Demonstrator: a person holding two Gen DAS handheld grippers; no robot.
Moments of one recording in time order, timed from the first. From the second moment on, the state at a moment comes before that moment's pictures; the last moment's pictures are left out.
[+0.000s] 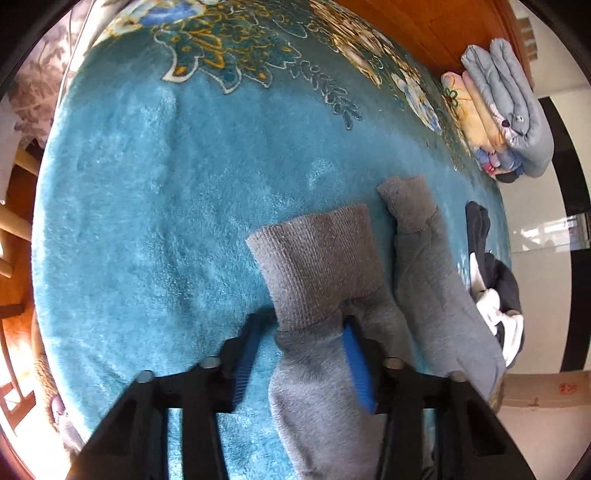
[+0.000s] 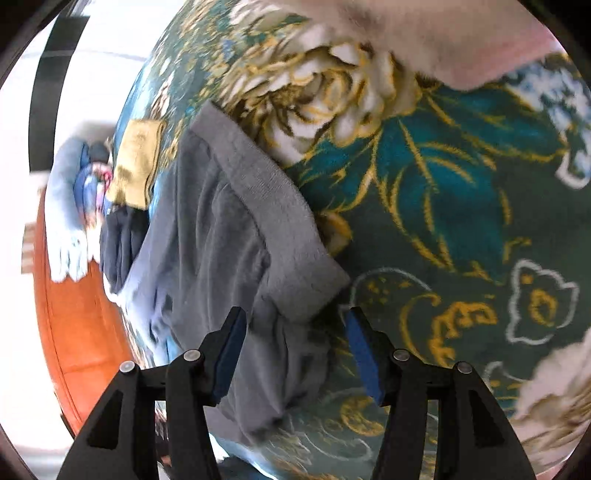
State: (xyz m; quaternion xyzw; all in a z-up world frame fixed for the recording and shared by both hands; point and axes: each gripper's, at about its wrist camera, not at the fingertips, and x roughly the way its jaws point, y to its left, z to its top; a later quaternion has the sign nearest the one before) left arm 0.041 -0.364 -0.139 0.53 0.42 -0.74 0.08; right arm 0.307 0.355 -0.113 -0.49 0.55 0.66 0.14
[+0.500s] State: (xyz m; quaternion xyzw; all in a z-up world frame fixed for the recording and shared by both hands) left arm 0.044 -0.359 -0.066 0.48 0.29 -0.83 0.07; right arm 0.348 0.345 -0.008 -0.51 0.41 0.74 0.16
